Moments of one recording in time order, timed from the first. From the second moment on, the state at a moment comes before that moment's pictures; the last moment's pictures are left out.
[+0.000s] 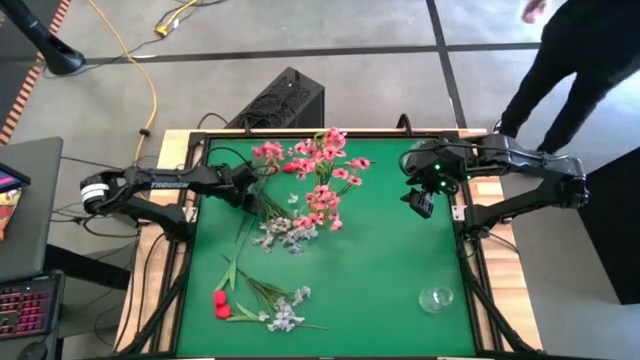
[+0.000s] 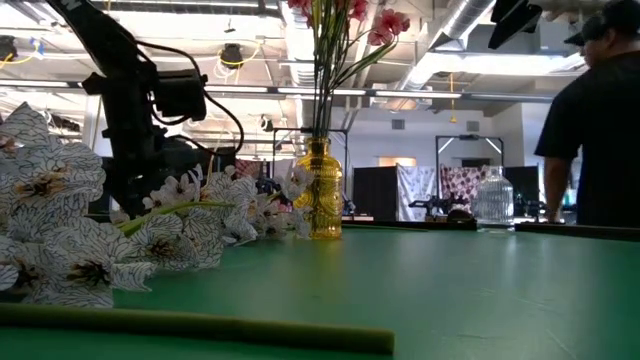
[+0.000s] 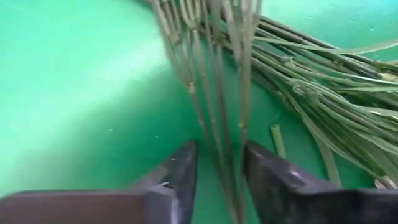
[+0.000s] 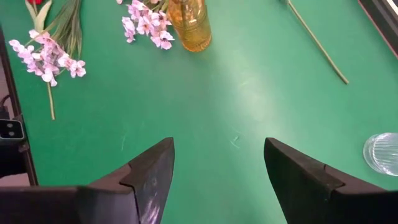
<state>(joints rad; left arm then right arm) 0.48 1.29 0.54 -0.53 0.01 -0.62 -0.09 1.13 1.40 -1.27 0.03 0.36</state>
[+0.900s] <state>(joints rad) 0.50 0.87 0.84 -0.56 -0.09 -0.53 -0.09 1.13 1.40 -1.25 0.03 0.37</state>
